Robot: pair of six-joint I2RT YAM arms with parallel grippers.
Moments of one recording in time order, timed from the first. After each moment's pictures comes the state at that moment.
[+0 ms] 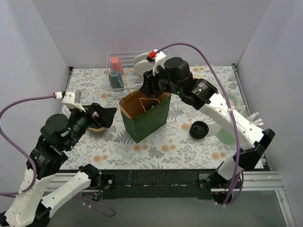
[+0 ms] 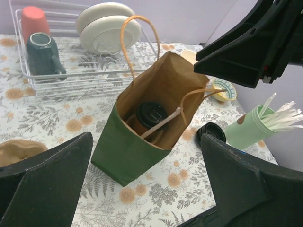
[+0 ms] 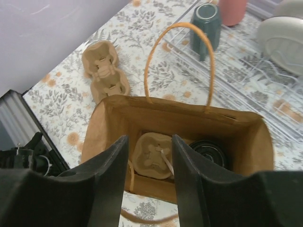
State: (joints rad) left arm -0.62 0.61 1.20 -0.69 -0.21 -0.41; right arm 0.88 1.56 1.80 -0.60 -0.10 0.19
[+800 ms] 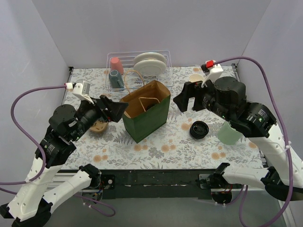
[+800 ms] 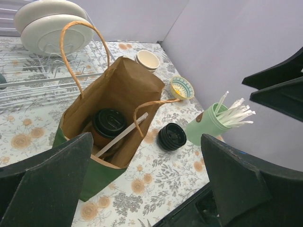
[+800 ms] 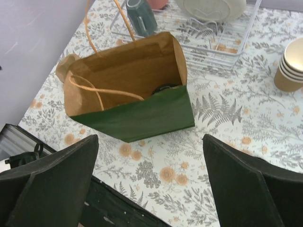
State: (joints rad) left arm -0.62 0.72 1.19 -0.52 -0.03 -0.49; right arm 0.87 1.11 1.66 -0.90 0.21 0.39
